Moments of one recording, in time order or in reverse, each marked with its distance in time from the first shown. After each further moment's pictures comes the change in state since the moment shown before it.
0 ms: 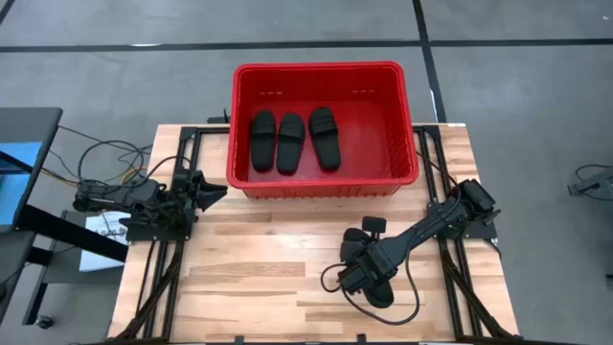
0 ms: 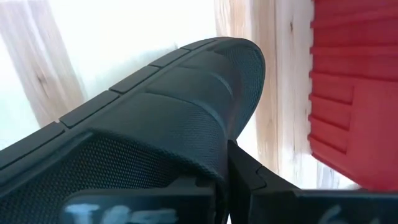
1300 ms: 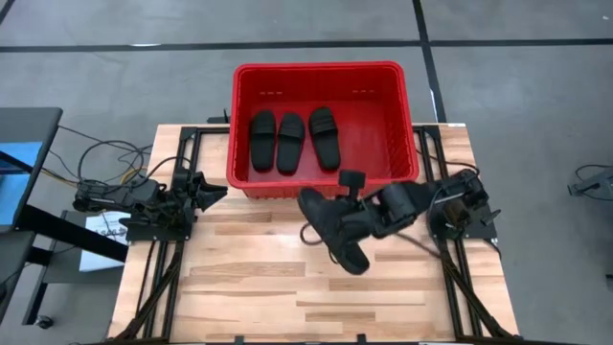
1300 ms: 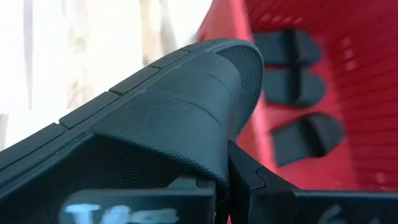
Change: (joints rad) left arm 0.000 0.000 0.000 -0.001 0.011 -0.047; right arm -0.171 0.000 0.637 -0.067 0.235 -0.424
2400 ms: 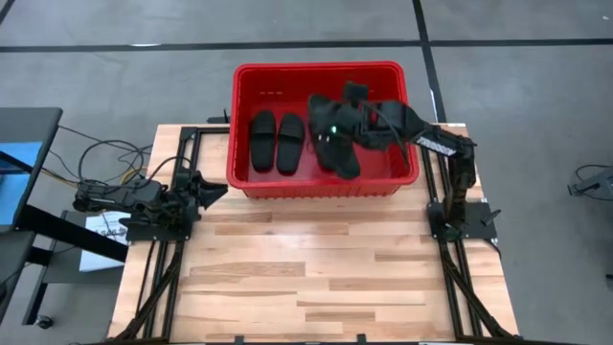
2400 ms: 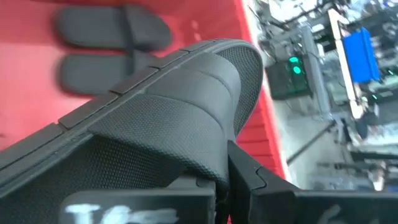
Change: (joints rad) left arm 0.000 0.000 0.000 -0.060 -0.077 0.008; right arm -0.495 0.000 0.129 0.092 0.159 -0.537
